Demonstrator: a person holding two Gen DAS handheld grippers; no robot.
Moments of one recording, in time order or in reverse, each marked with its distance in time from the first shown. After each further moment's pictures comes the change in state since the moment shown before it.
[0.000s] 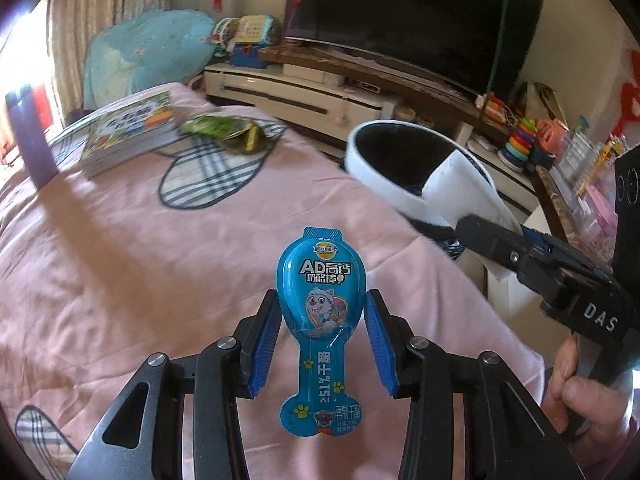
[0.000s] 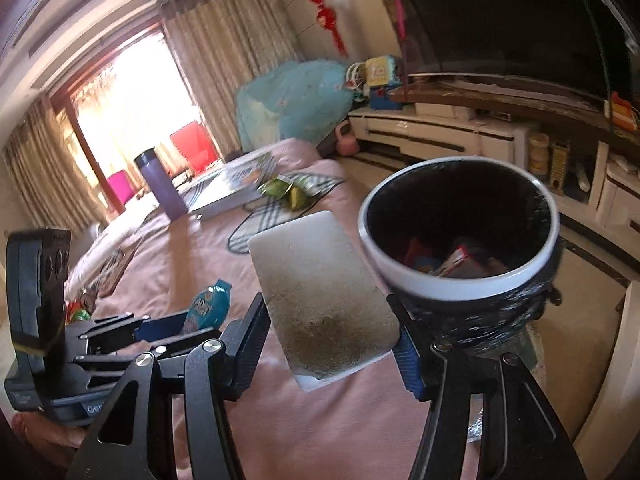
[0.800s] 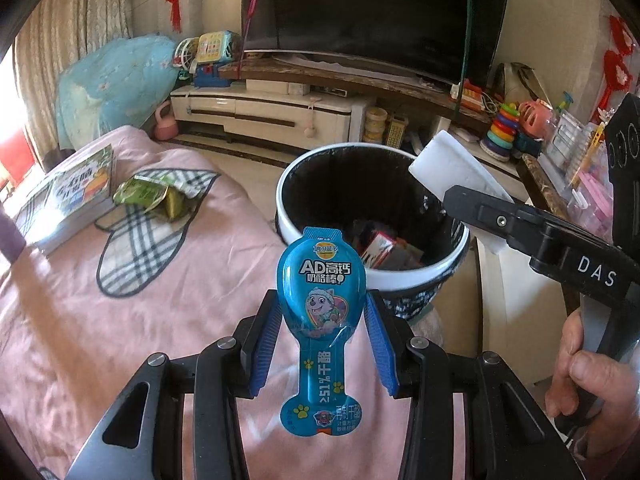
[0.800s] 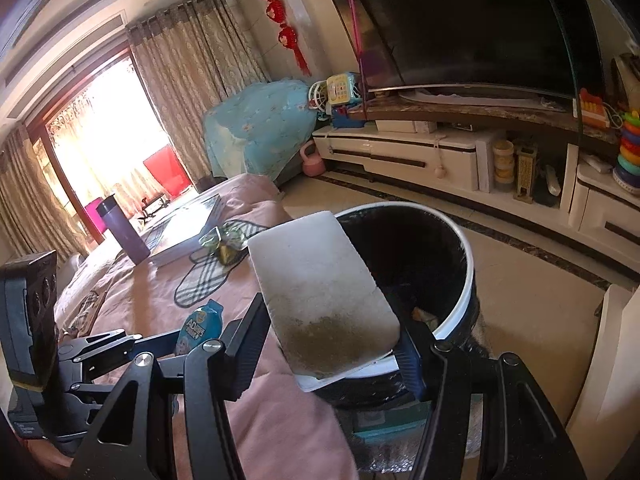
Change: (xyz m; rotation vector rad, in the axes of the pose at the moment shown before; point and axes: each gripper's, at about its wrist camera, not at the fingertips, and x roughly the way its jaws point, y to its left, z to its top) left arm 0.045 -0.053 0.057 0.119 -0.009 -0.011; right arm -0.007 -0.073 0.048 0.064 -0.047 -0.068
